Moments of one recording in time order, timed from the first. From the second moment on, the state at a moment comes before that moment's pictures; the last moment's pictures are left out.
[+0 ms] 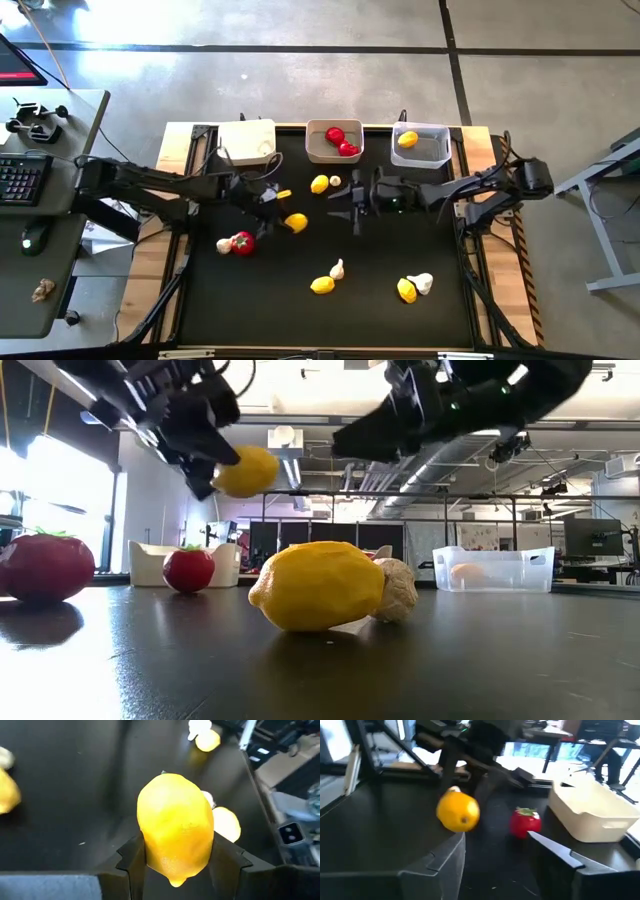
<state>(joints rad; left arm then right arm) 0.07 1.23 0.62 0.00 0.29 -0.25 0.00 1.49 0.70 0.55 0.00 -0.10</state>
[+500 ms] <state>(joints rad) 0.12 1.36 0.62 0.25 0.55 -0.28 0.07 1.64 0.94 0.33 -0.05 -0.11</state>
